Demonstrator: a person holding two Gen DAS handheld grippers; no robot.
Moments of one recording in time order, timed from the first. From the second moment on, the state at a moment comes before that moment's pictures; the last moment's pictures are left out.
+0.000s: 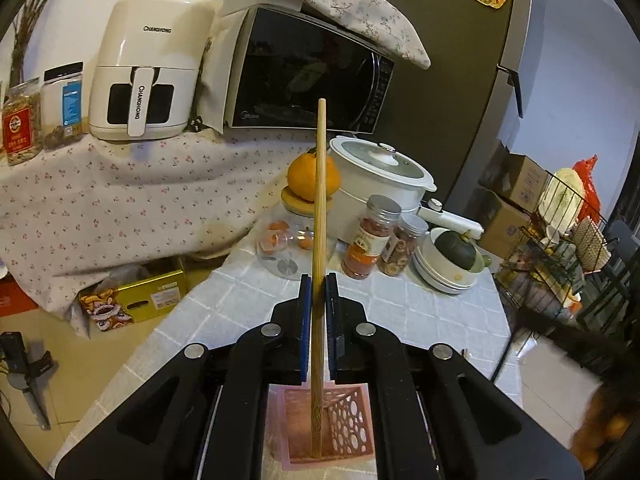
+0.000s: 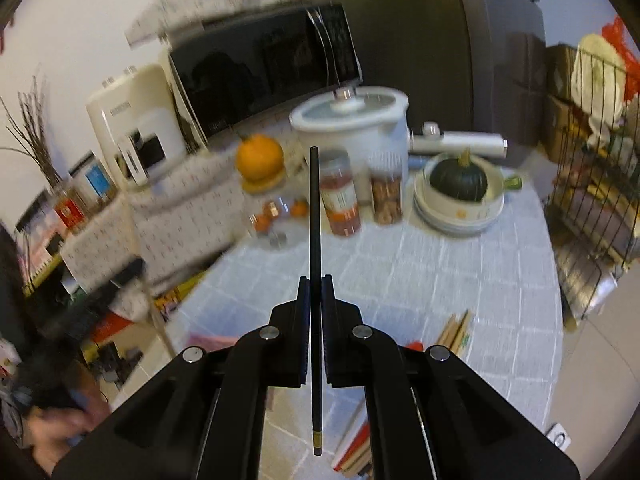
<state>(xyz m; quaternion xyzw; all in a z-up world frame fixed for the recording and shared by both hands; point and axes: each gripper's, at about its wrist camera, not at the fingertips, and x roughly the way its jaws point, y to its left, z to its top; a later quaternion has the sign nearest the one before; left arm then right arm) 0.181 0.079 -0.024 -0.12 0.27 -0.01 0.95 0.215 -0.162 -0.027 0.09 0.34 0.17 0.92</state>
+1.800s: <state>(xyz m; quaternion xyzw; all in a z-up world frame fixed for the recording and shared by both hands) 0.161 0.071 -0.003 -0.16 0.33 -0.03 0.93 0.208 -0.175 -0.002 0.21 0.29 0.24 0.90</state>
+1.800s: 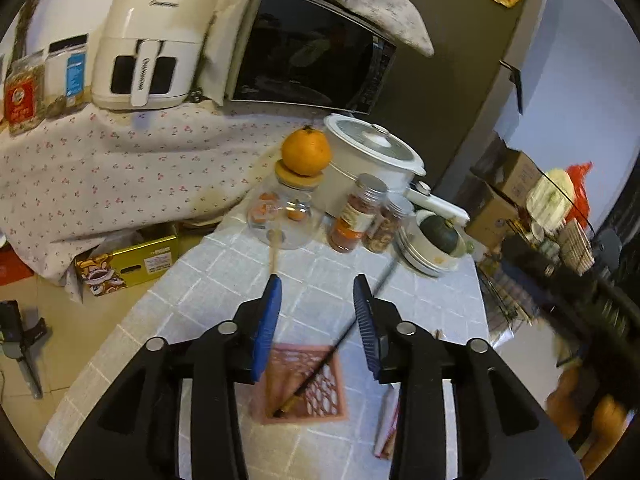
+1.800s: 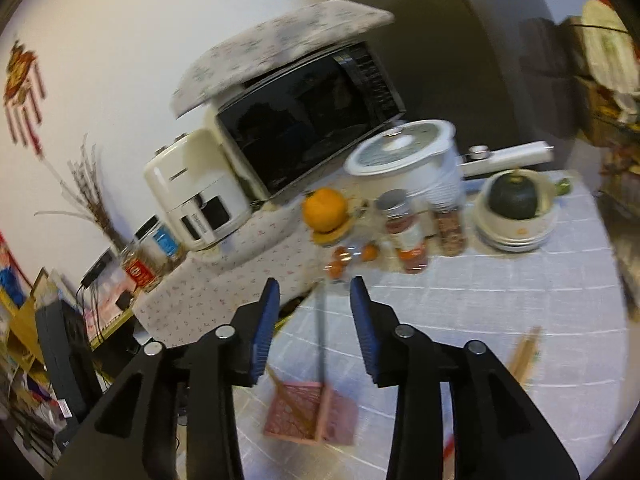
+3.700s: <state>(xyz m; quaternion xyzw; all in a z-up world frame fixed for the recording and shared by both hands) 0.196 -0.075 -0.082 -0.08 0.51 -0.15 0.85 0.259 -0.254 -0.154 0.21 0.61 0.11 0.76</state>
